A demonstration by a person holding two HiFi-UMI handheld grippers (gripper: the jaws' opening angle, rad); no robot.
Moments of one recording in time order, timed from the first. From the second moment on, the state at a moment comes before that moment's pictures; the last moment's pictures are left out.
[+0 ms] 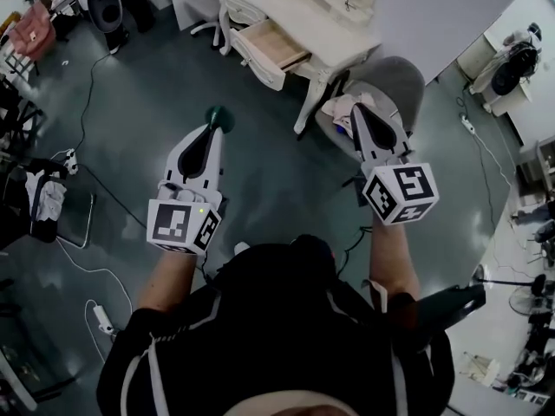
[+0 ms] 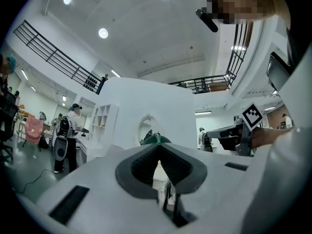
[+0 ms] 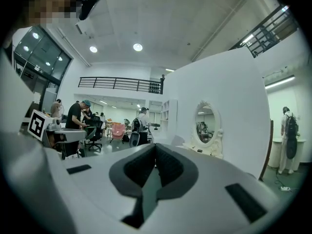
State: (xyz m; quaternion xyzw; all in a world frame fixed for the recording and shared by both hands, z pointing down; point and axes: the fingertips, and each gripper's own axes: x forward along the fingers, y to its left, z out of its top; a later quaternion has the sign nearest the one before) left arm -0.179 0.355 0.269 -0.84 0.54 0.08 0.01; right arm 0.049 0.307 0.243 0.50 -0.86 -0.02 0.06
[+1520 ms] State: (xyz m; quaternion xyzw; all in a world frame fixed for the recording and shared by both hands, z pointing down) left arm -0.061 0.080 0.280 -0.81 0.58 0.00 0.01; right arm 0.147 0.013 0.274 0.42 -0.91 0.02 0.02
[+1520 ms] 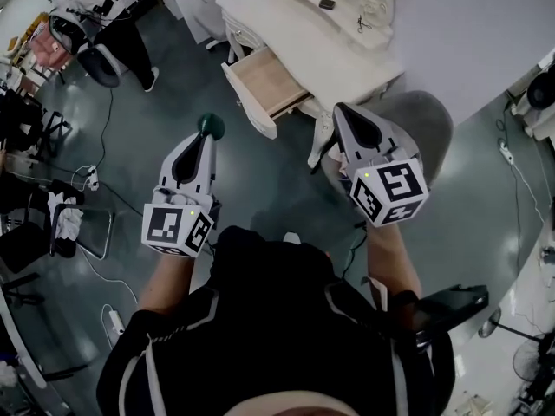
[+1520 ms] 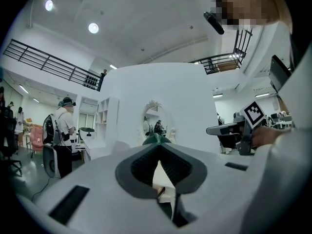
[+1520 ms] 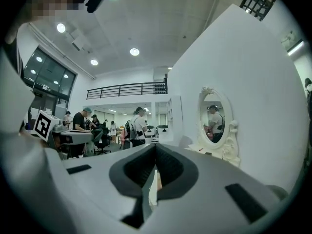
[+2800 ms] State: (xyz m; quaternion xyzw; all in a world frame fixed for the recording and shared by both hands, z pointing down) left arm -0.171 -0.168 0.320 -0.86 0.50 0.01 -0.03; right arm 0.038 -0.194 0.302 0.50 -0.86 0.03 0.07
